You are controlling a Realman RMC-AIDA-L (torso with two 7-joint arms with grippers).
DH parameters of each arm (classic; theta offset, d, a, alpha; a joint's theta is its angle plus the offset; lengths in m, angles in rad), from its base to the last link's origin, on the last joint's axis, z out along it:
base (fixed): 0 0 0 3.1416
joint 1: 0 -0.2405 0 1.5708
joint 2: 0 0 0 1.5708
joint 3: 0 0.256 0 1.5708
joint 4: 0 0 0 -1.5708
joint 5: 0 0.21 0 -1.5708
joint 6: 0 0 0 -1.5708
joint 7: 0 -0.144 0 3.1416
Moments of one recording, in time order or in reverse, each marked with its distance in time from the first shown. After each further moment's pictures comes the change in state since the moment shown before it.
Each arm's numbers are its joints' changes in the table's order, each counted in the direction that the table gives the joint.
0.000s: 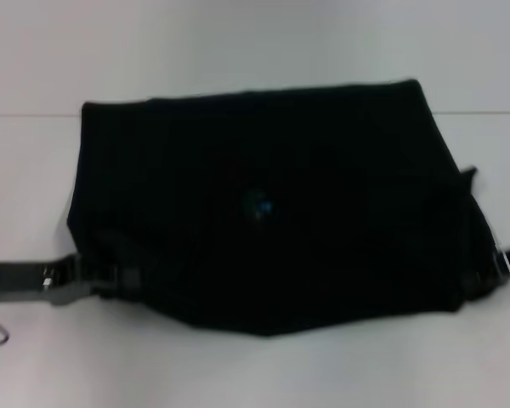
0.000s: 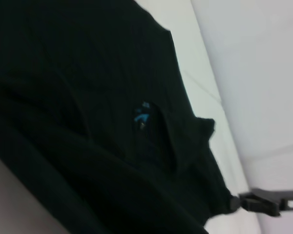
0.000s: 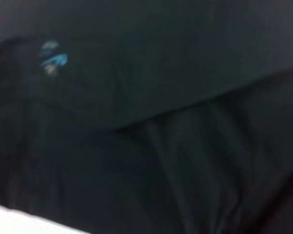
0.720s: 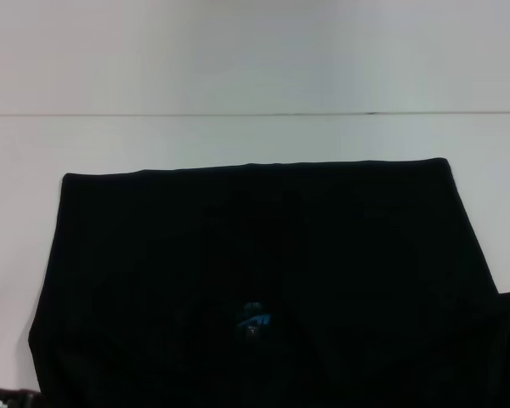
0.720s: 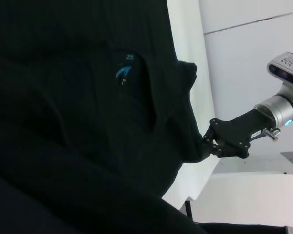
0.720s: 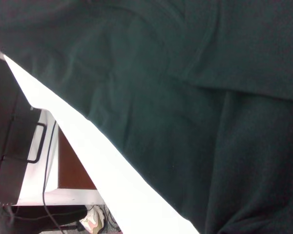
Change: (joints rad) left arm -0.077 -0.005 -0.042 -0.066 0.266 0.385 -0.035; right arm 0.120 0.030 -0.024 0.002 -0.045 -0.413 0.380
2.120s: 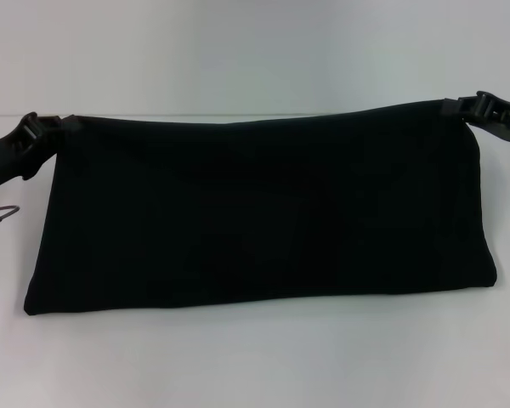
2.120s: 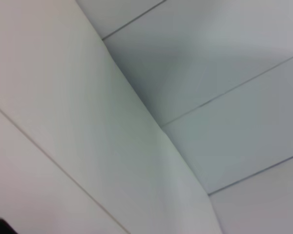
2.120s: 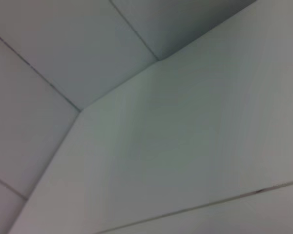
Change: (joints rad) left arm 0.185 -0.059 -0.545 0.146 -0.254 -0.780 -0.106; right arm -0.145 0.027 0.387 -0.152 0.483 0.786 -0.121
